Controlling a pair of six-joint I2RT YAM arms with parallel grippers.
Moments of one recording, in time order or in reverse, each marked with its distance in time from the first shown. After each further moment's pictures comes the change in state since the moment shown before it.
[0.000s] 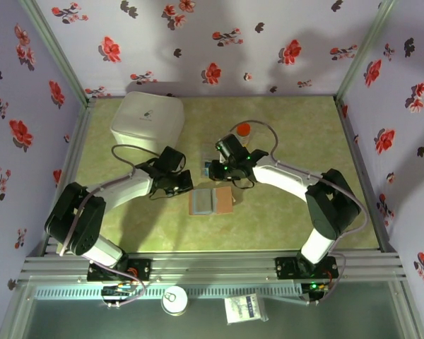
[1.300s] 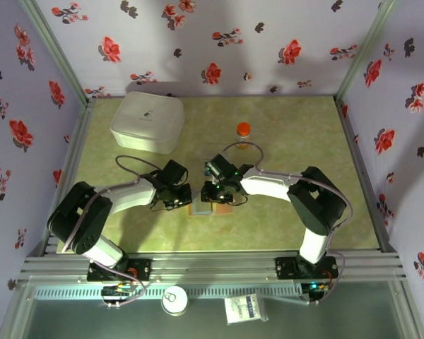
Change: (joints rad) left arm -0.051 0.017 -0.126 0.063 -0.027 -0.053; right arm 0.110 0.093 -0.090 0.034 -0.095 0.151
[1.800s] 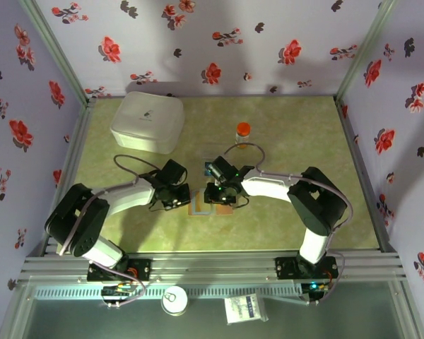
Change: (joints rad) left arm 0.000 -0.032 0.010 -0.051 -0.022 0.000; right arm 0.000 -0.006 -0.025 -0.014 0.047 0.000
